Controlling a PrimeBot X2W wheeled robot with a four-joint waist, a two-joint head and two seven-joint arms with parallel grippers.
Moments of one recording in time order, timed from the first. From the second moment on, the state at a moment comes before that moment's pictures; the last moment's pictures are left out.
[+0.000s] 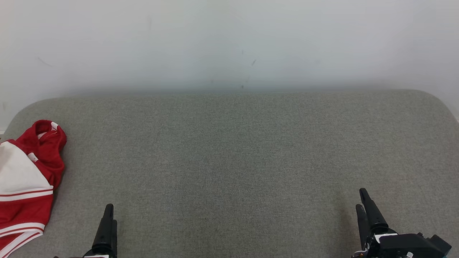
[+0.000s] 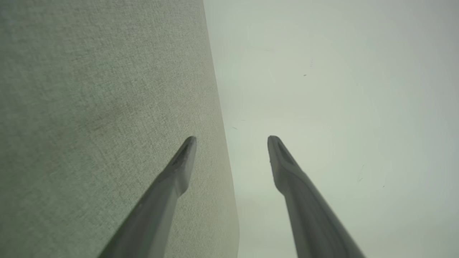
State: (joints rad) left arm -0.04 0.04 0.06 0.24 -1.53 -0.13 0.03; right arm -0.06 -0.04 -0.05 0.27 1.50 0.12 0.04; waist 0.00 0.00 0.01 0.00
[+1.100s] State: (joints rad) left arm -0.02 0.04 0.07 0.18 -0.97 -0.13 -0.09; right arm -0.06 -0.04 0.03 0.24 0.95 0.12 -0.08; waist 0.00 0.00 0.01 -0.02
